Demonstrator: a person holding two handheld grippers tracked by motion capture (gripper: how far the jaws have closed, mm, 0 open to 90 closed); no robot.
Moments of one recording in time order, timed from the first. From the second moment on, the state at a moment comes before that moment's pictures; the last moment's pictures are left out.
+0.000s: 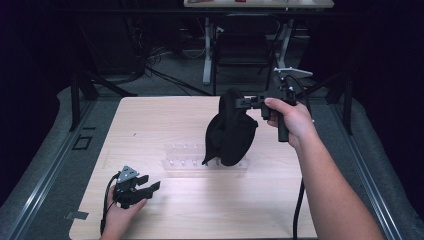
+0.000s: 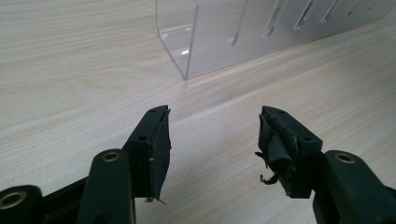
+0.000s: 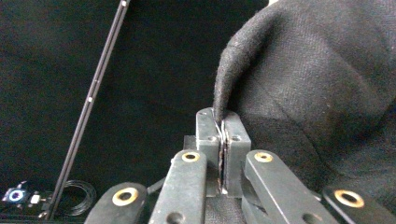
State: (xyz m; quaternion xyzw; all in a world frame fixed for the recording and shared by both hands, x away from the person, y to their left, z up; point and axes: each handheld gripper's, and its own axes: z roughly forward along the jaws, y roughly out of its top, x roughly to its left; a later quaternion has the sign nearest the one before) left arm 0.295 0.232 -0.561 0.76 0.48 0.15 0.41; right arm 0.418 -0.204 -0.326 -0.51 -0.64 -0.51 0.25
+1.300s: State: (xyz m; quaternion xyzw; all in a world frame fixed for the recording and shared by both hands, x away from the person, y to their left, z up) left arm 0.306 0.167 -0.504 0.79 0.38 0.16 0.45; right arm 0.425 -0.158 -0.340 -0.49 -0.62 -0.53 0.29
